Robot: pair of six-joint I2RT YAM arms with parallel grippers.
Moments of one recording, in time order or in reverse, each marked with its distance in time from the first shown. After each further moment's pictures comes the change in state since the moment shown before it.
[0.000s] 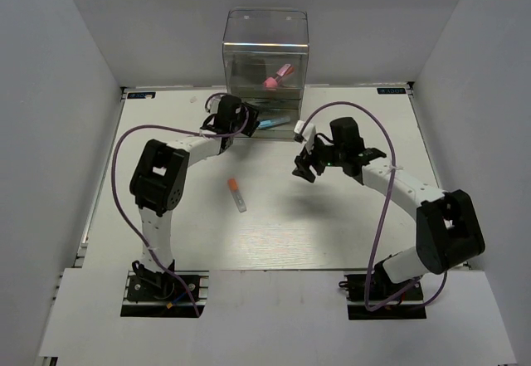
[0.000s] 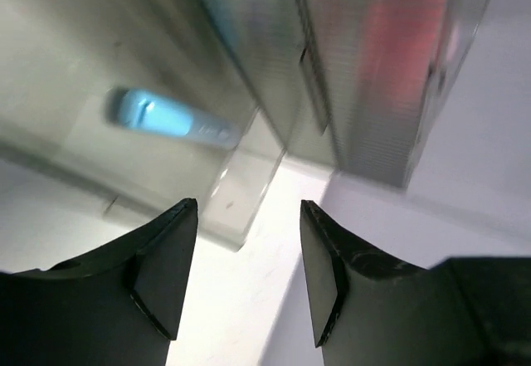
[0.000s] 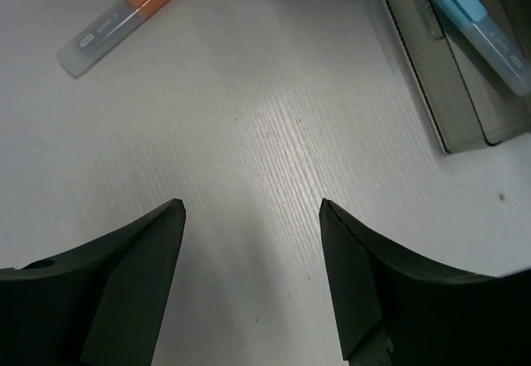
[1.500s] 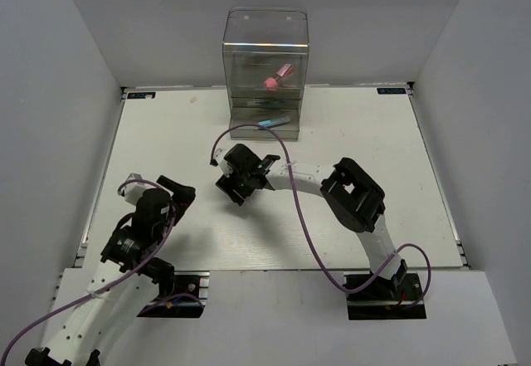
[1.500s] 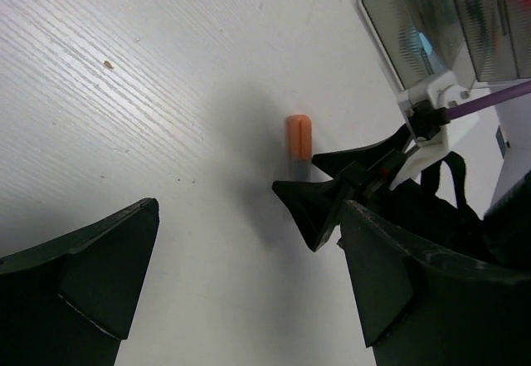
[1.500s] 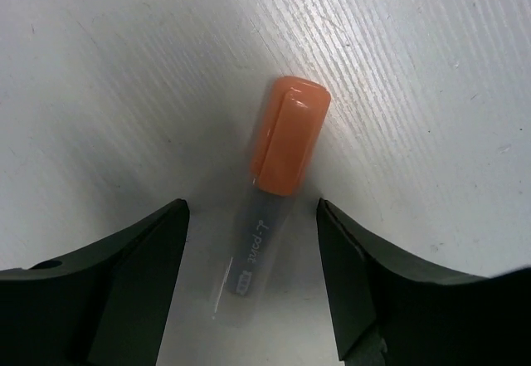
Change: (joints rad) left arm -0.002 -1.616 -0.856 -0.930 -0.336 0.291; right arm 0.529 0.668 0.581 -0.201 0.515 0.442
